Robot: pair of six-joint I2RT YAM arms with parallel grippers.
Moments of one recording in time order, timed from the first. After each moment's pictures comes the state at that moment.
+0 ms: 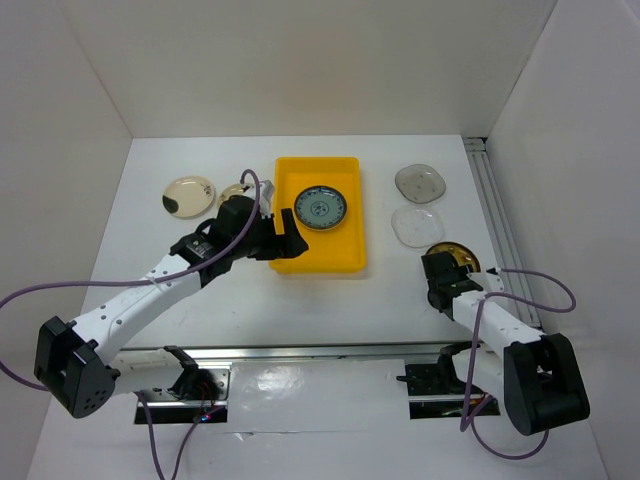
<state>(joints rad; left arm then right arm) -0.61 1.19 0.98 -0.41 0.06 -0.63 0.20 1.07 0.35 -0.36 0.71 1.47</state>
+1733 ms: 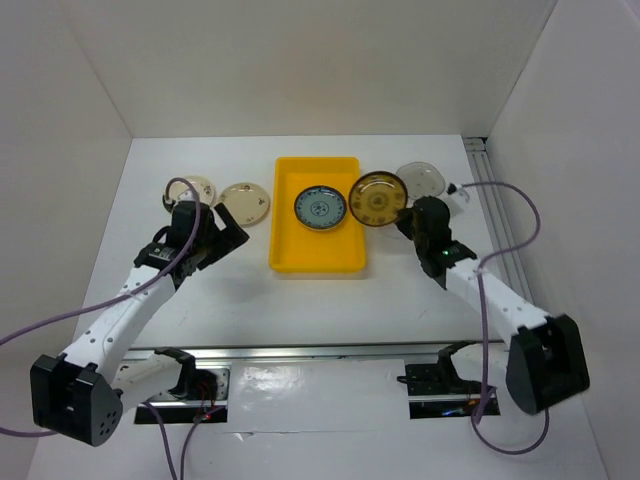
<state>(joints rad) -0.29 1.06 0.84 -0.52 -0.09 -0.80 0.31 1.09 0.64 0.00 0.42 0.97</state>
